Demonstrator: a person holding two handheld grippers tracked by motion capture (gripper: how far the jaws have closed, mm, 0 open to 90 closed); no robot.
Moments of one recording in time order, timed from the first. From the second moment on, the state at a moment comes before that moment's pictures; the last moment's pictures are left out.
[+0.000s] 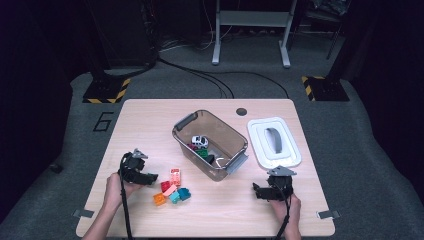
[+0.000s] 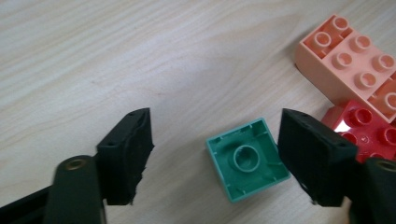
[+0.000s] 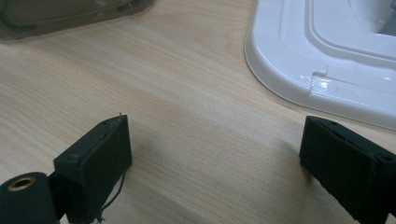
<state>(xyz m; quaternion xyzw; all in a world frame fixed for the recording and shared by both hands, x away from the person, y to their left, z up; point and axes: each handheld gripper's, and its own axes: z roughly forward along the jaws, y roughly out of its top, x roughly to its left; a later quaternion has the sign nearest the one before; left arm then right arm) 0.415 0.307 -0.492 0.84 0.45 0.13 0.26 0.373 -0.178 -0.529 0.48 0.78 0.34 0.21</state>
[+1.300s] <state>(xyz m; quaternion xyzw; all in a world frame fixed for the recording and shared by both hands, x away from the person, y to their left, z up) 0.424 0.302 -0.455 0.85 0.42 0.13 0.30 0.374 -0.178 -0.529 0.48 0.78 0.34 0.21</state>
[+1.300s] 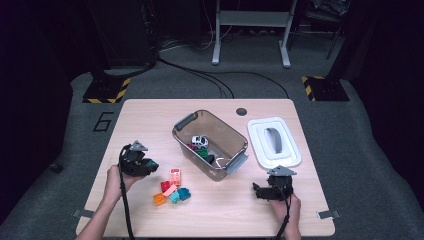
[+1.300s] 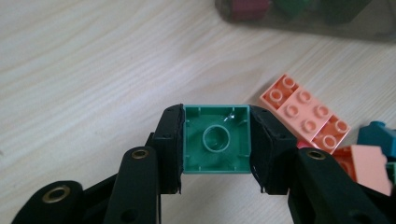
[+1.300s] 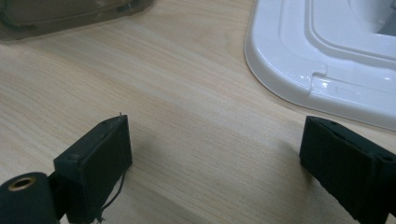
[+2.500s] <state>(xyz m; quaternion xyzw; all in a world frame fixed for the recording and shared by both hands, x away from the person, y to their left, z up) 0.478 0.220 -0.359 0.86 0.35 0.14 0.34 0.374 -0.178 -0.529 0.48 0.78 0.34 0.21</state>
